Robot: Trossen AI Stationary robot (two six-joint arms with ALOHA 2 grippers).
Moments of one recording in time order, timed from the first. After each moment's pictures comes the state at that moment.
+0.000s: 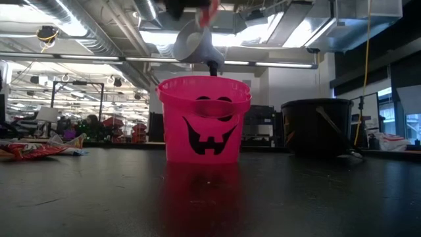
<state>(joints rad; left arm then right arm) -0.13 1.40 1.10 -0.22 -0.10 0.09 0.14 1.05 1.26 -0.50 0.14 0.14</state>
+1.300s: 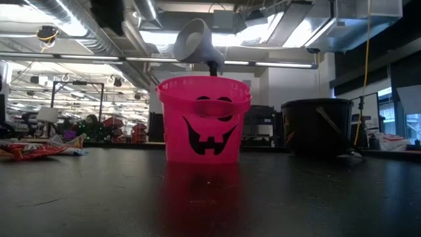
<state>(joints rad) -0.15 1.21 1.21 -1.04 -0.10 -0.44 0.14 1.09 1.26 -0.51 0.14 0.07</state>
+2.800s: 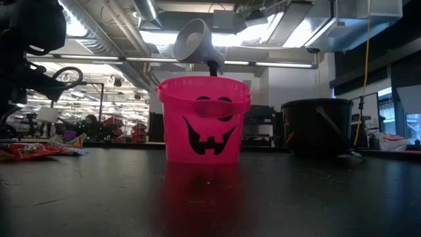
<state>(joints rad) -0.37 1.14 0.50 -0.97 -0.02 -1.04 0.14 1.09 1.26 -0.50 0.16 0.07</state>
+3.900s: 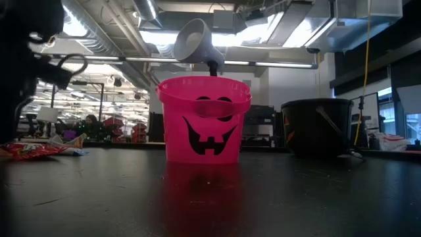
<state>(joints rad) -0.41 1.14 0.54 -0.97 -0.15 -1.09 0.14 1.09 1.26 -0.51 0.12 0.08</state>
